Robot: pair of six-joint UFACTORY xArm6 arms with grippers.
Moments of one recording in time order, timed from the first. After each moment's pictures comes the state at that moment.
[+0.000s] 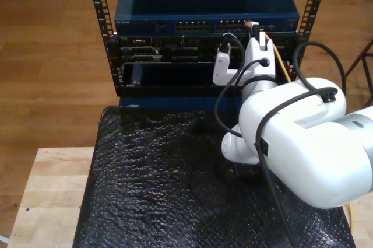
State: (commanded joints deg) left arm 78.6 -28.3 -7.3 4.2 63.9 -183.4; right arm 22.5 43.6 -68.7 25.6 -75.8 -98.3
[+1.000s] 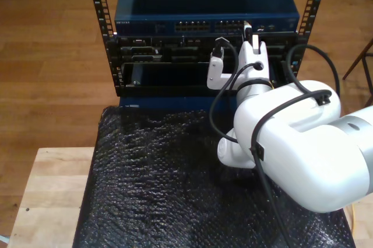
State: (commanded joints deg) left arm 78.6 -28.3 -7.3 4.2 63.9 -183.4; right arm 23.9 43.3 -66.5 26.0 -76.8 -98.1
